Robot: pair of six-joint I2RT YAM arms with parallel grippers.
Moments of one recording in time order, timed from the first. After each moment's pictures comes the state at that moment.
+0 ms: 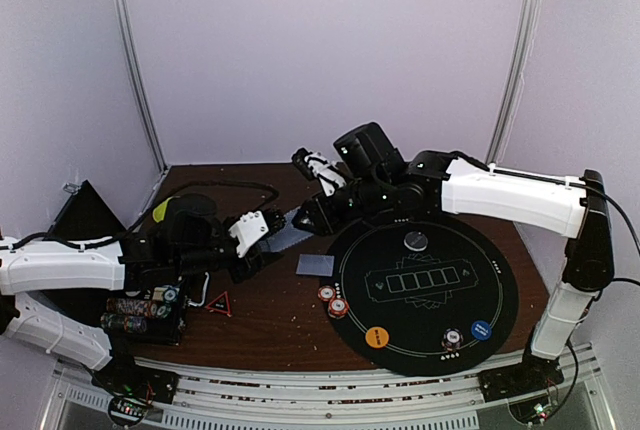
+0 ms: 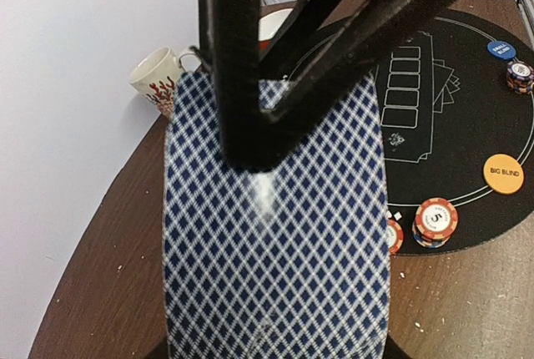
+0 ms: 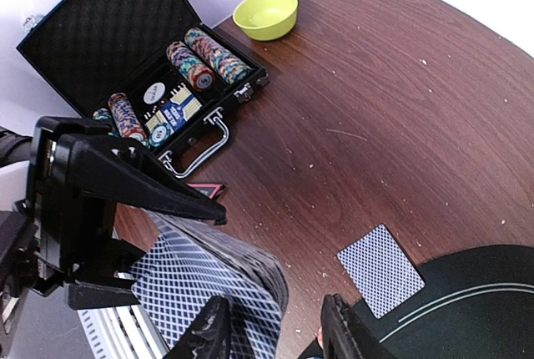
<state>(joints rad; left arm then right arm) -0.93 1.18 0.69 0.06 -0.04 0.40 0.97 1.76 1.56 -0.46 -0.15 0.22</state>
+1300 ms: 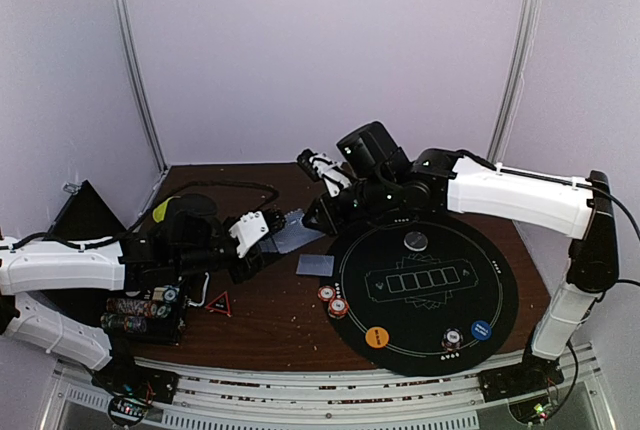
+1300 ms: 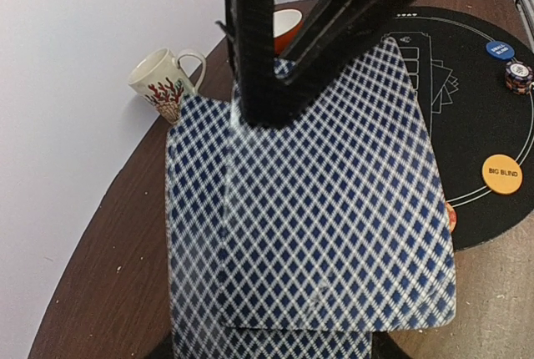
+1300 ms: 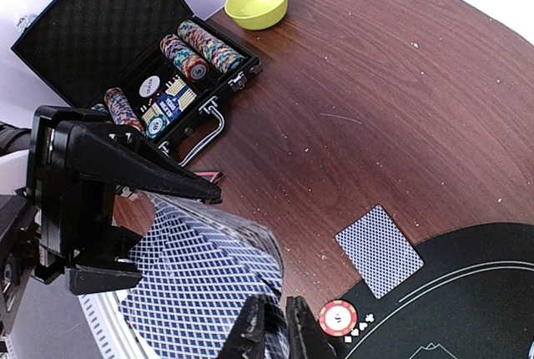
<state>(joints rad) -0.93 1.18 0.69 0.06 -0.04 0.40 0.97 1.73 1.56 -0.51 -0.12 0.24</state>
